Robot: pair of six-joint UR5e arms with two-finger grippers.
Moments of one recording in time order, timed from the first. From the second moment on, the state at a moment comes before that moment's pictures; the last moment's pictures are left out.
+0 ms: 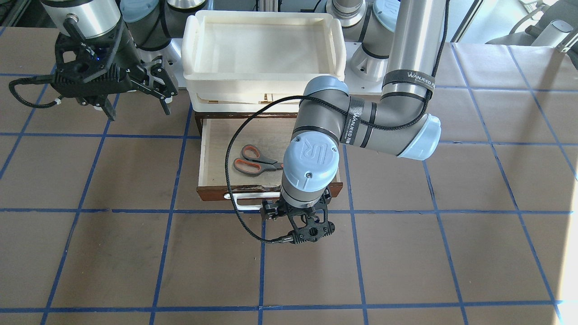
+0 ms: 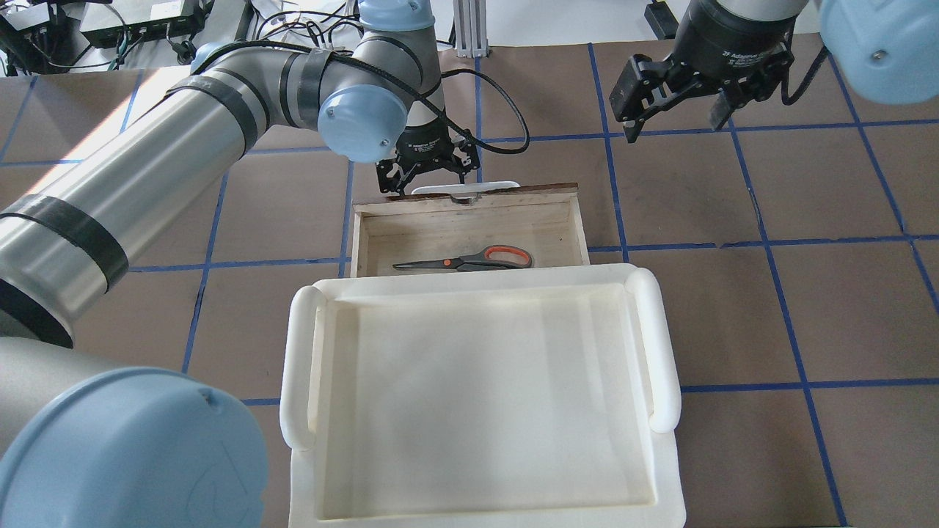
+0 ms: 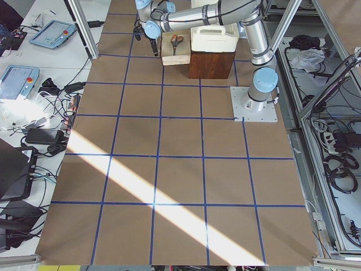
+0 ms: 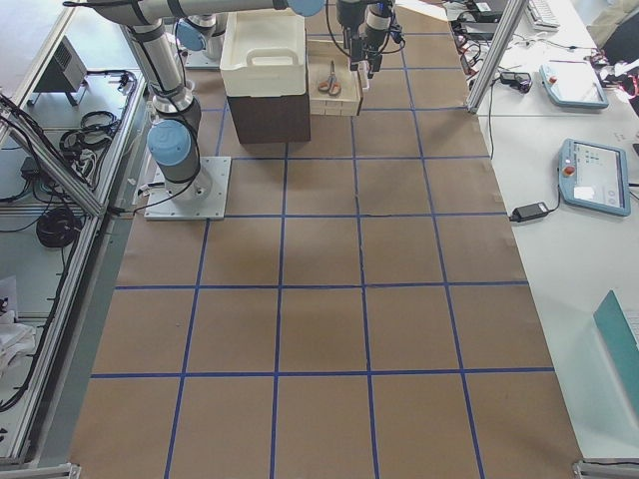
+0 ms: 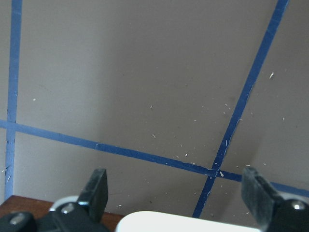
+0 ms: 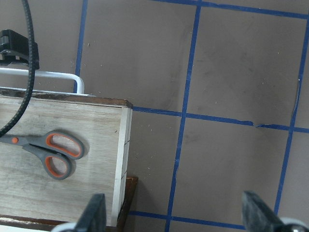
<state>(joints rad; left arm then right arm) -1.83 -2.12 -1.37 -1.34 1.53 -0.52 1.61 -1.55 1.48 -1.58 -1.53 -0.10</state>
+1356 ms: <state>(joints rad) -1.83 -2.06 -1.37 -1.56 1.52 -0.52 1.61 -1.55 1.49 -1.58 -1.53 -0.10</state>
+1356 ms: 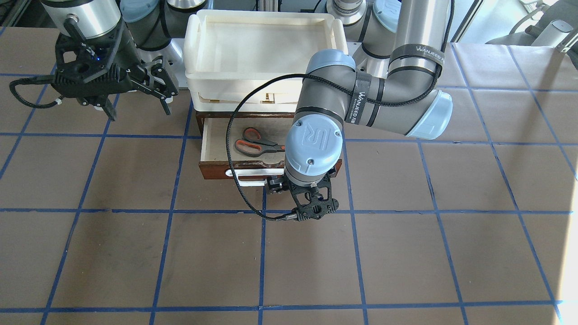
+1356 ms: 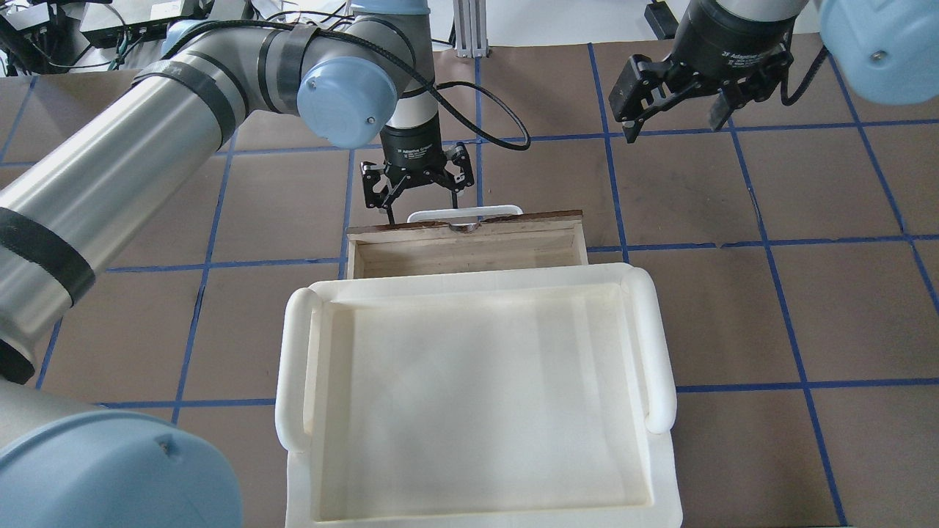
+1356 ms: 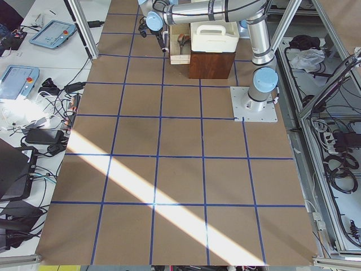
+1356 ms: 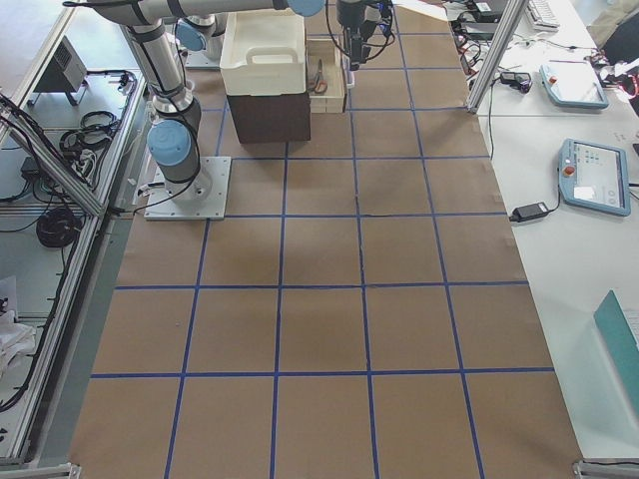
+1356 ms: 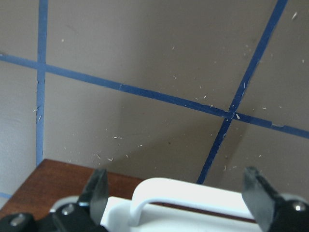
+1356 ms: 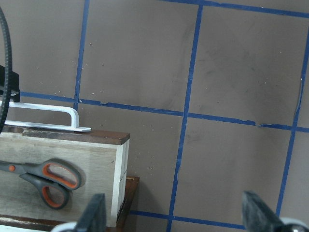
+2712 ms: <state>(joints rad) -1.86 -2.08 -1.37 -1.60 1.53 -0.57 1.61 -1.55 1.50 -1.58 -1.53 -0.09</state>
